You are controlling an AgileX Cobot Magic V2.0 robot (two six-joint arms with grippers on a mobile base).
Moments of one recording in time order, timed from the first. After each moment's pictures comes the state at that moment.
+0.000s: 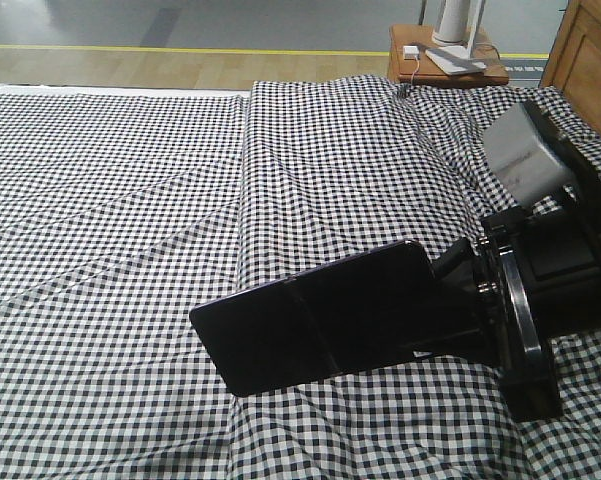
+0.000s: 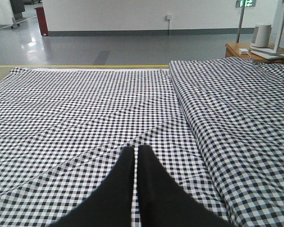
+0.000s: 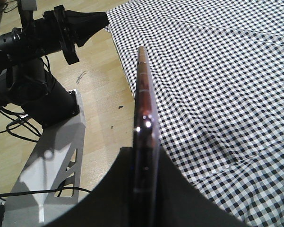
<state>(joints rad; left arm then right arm) 0.06 -0.02 0.03 -0.13 0.23 0.14 0.22 1.16 -1.02 1.00 1.23 -1.05</state>
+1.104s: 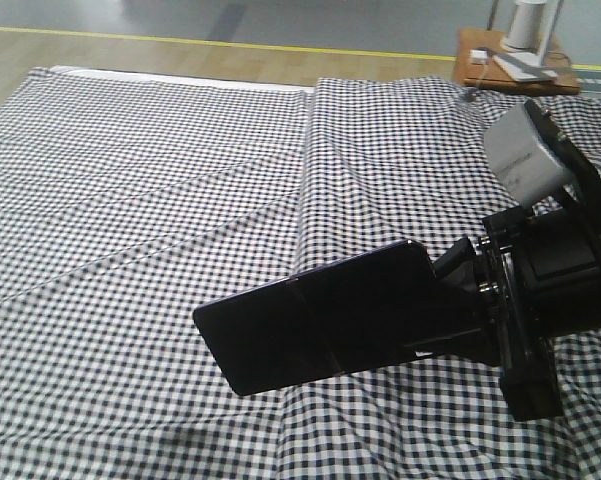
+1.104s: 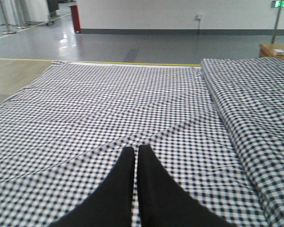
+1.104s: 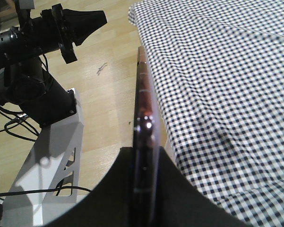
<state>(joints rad) 0.06 -0.02 0.03 -0.13 0.23 0.14 0.22 1.16 -1.02 1.00 1.23 -1.05</state>
